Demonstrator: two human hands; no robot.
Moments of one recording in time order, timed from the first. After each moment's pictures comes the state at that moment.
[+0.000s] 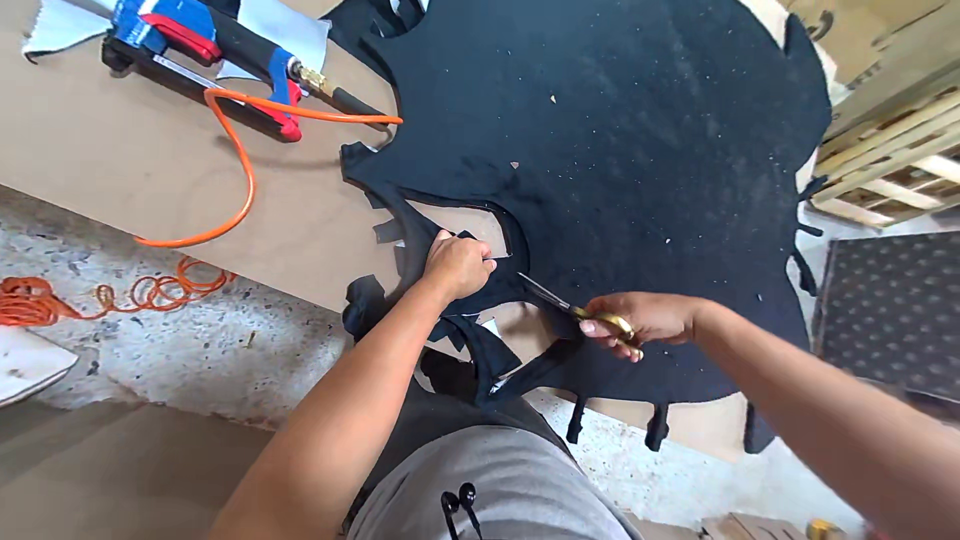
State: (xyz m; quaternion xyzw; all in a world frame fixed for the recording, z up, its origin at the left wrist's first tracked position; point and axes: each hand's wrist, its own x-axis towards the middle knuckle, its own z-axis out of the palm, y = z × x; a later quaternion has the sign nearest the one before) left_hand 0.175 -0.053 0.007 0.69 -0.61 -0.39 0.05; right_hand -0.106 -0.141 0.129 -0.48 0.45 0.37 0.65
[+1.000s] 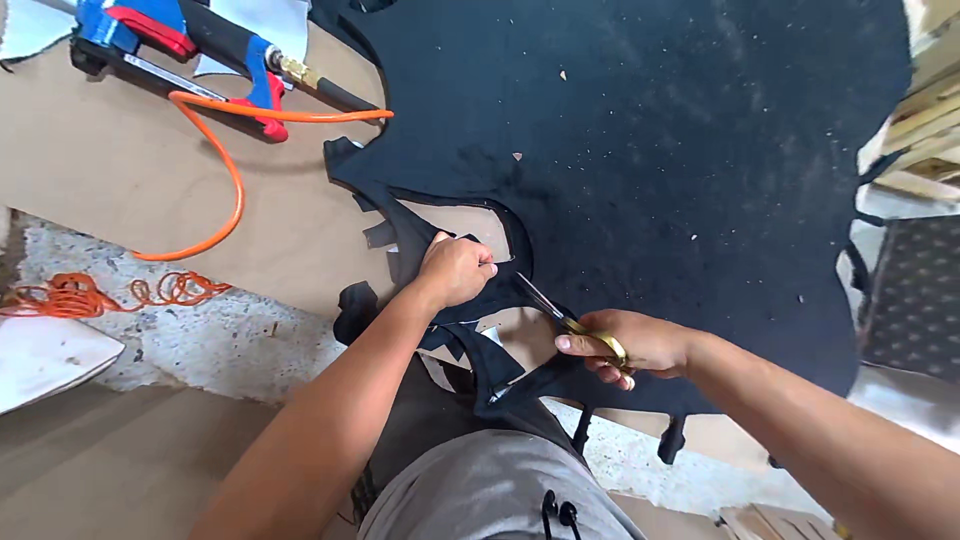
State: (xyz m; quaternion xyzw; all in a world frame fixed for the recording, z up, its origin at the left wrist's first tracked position) left_hand 0.187 -0.056 0.009 0.67 -0.60 -0.44 0.06; right_hand -0.081 -0.117 0.114 -0.42 0.50 0.36 0.67
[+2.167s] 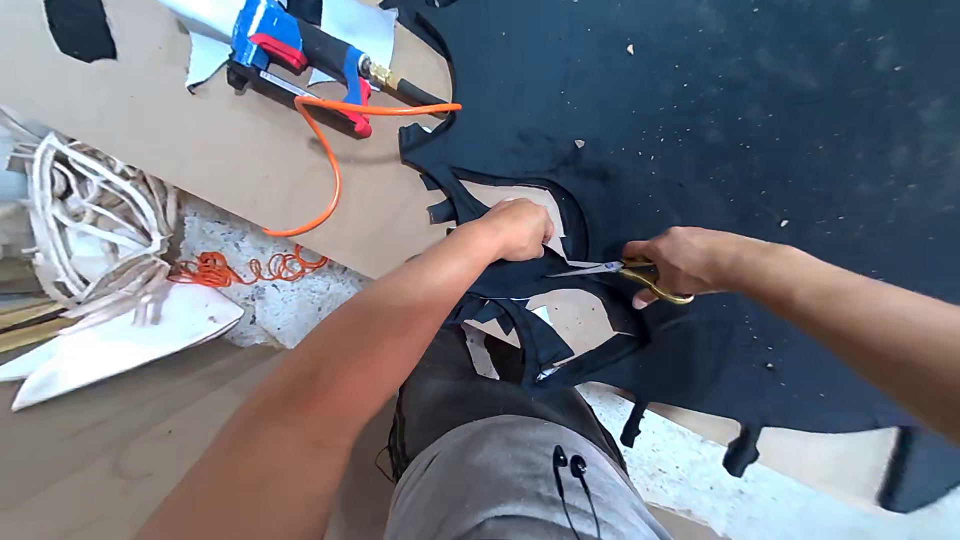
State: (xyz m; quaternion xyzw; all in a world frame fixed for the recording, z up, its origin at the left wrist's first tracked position) left_hand 0.207 -0.097 0.036 0.56 -0.70 -0.43 -0.10; right_hand -0.056 -0.173 0.119 -0.98 0.08 0.11 0.13
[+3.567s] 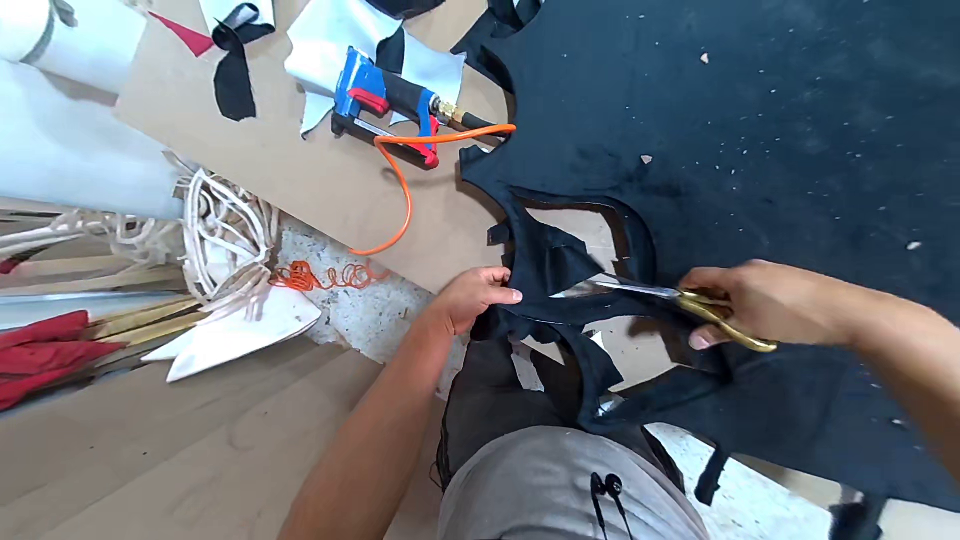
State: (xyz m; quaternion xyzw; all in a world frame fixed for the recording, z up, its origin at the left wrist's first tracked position) left_hand 0.283 0.047 0.025 0.60 -0.19 -0.70 0.33; right_hand -0.054 -0.180 0.089 -0.84 0.26 0.31 0.36
